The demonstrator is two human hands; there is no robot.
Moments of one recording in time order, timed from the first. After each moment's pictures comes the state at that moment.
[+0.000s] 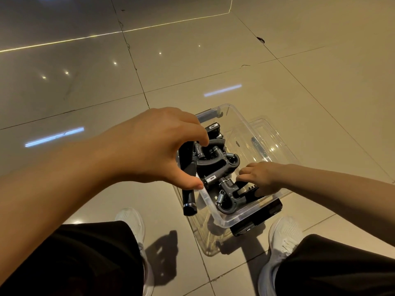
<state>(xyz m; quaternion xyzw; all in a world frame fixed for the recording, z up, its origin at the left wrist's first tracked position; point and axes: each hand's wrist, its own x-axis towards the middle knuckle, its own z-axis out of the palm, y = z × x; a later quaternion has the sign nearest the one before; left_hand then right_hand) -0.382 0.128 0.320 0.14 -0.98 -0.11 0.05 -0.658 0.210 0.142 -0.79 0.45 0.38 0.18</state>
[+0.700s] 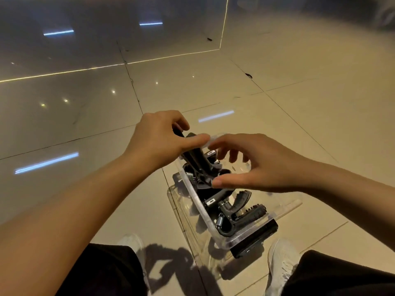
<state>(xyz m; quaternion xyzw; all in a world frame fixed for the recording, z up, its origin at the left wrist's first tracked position) -0.396 0.107 0.336 0.43 -0.83 -0.27 0.21 -0.568 0.215 0.360 -0.75 0.61 -0.13 0.22</state>
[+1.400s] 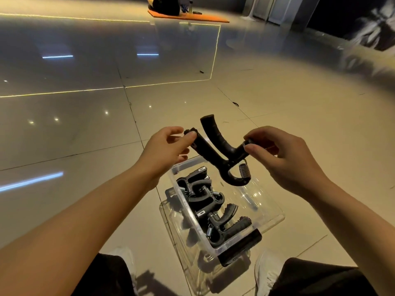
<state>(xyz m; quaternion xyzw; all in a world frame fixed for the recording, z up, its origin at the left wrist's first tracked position) -0.389 0.140 0.356 0.42 -0.62 -0.59 0.30 -0.575 0.266 0.398 -0.59 0.72 -0.33 0.10</state>
